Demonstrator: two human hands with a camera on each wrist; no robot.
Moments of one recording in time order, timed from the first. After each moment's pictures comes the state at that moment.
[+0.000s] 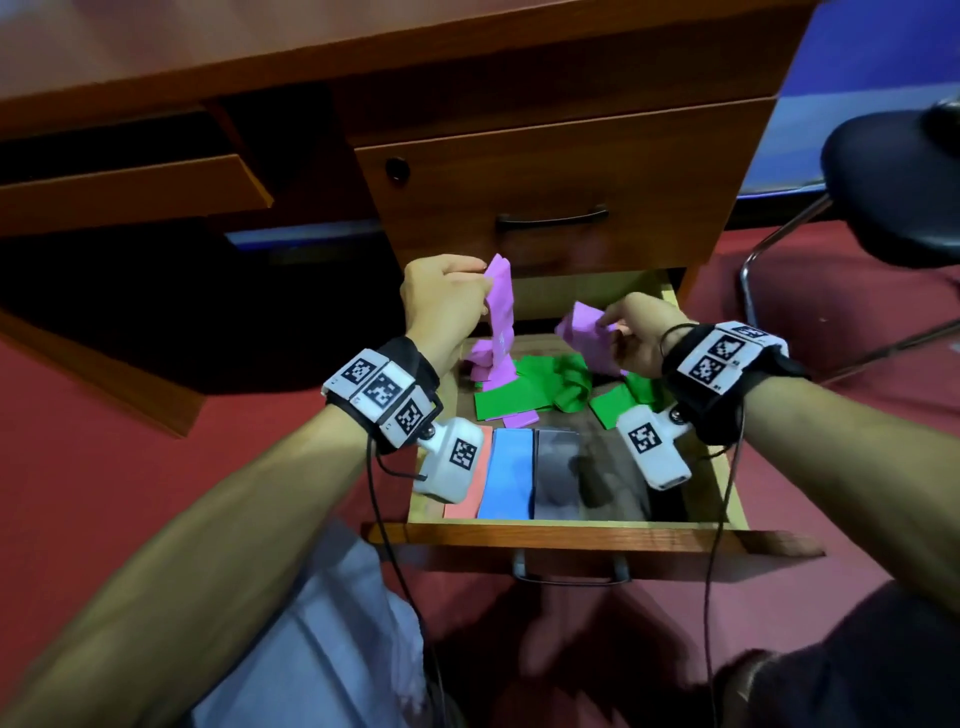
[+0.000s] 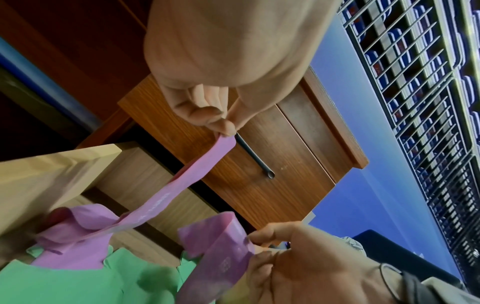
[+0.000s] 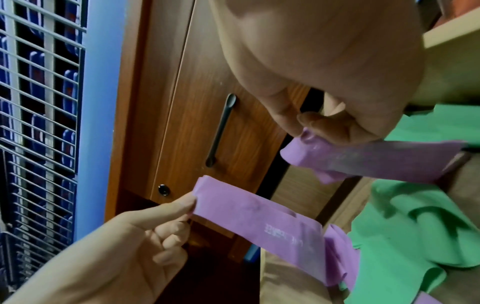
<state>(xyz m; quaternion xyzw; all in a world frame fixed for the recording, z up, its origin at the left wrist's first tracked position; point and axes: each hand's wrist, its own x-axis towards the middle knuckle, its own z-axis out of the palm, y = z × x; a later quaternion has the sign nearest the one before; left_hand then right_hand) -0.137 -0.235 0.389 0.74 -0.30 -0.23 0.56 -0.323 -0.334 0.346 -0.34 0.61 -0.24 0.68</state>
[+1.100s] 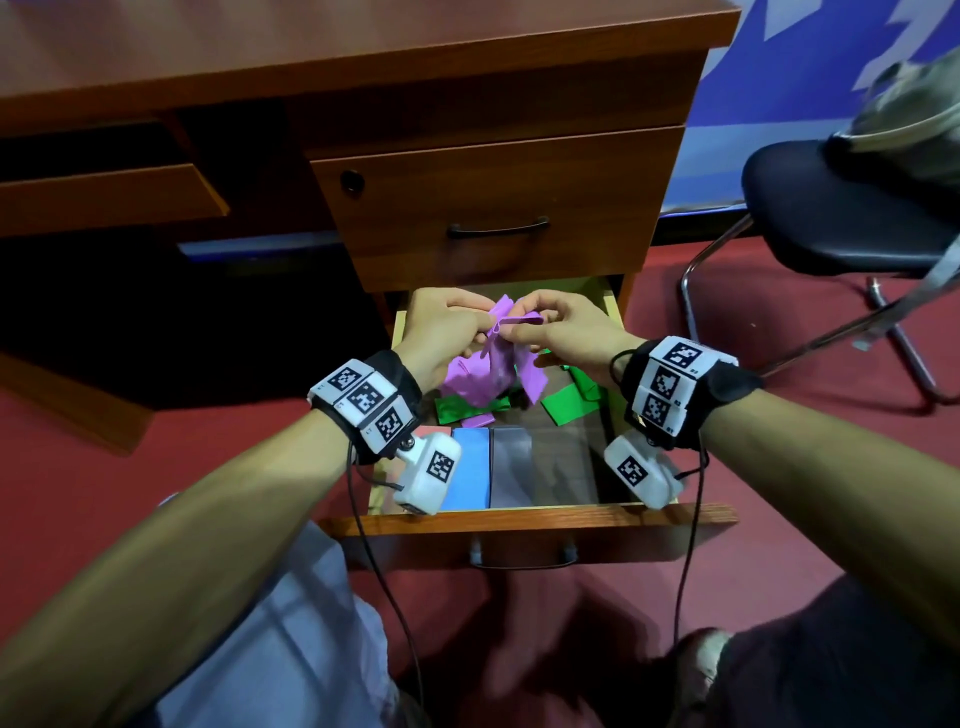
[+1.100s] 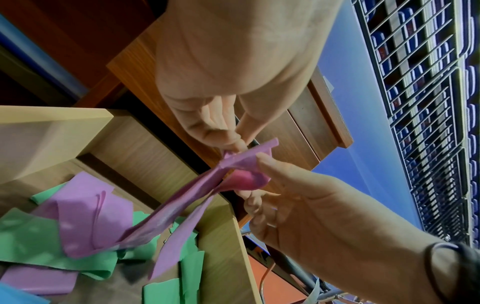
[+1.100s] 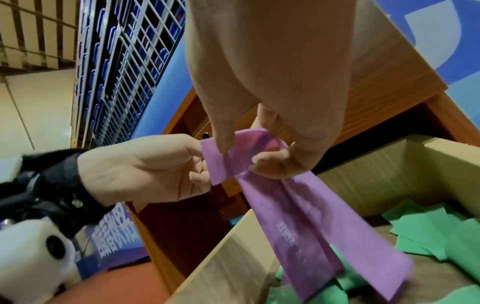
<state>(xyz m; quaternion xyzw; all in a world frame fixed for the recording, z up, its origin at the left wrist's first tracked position) -0.181 -0.227 0.385 0.72 -0.33 -0.36 0.49 -0.335 -0.282 0.377 -0.65 0.39 -0.25 0.60</state>
